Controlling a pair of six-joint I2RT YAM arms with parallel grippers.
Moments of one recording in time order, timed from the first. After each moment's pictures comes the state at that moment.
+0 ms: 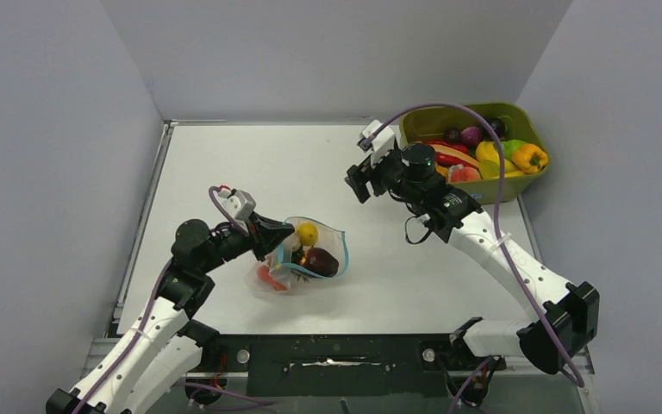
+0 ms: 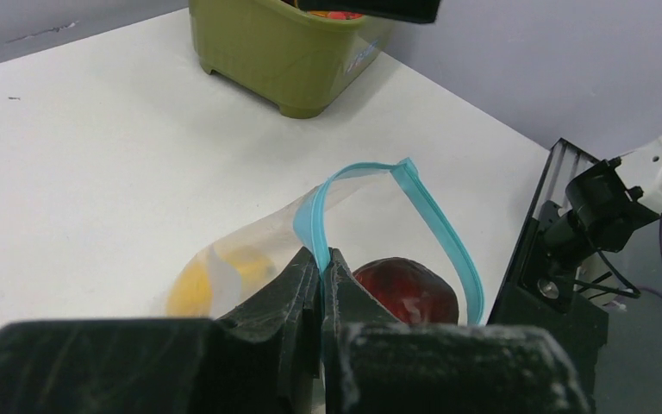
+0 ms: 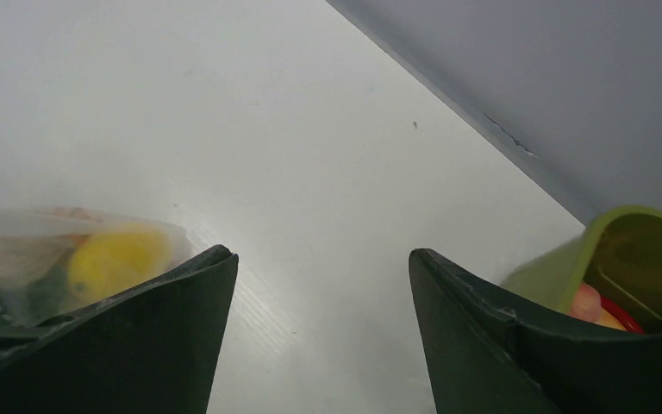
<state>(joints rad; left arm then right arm) -0.44 0.69 0.51 0.17 0.56 -0.30 0.64 1.27 1.16 -0.17 -0.12 -0.22</state>
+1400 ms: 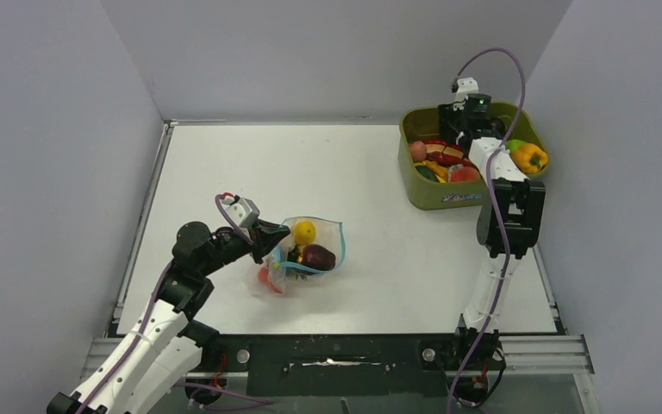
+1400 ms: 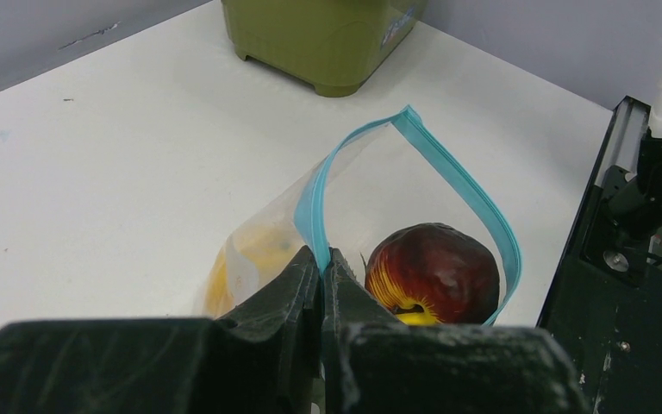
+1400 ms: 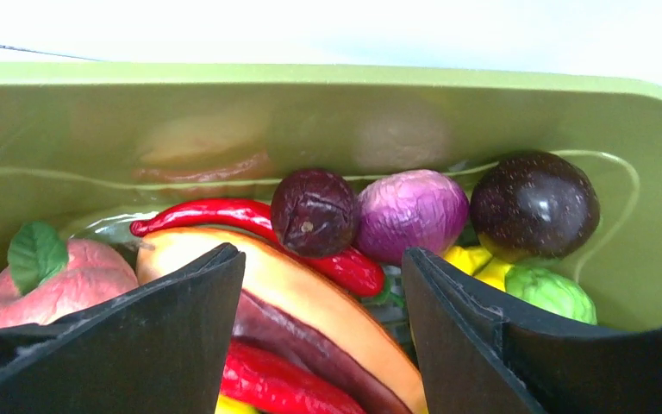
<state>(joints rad) -0.43 0.67 0.49 0.11 0.54 -0.13 -0.05 2.09 1.72 -0.13 0.06 -0.24</state>
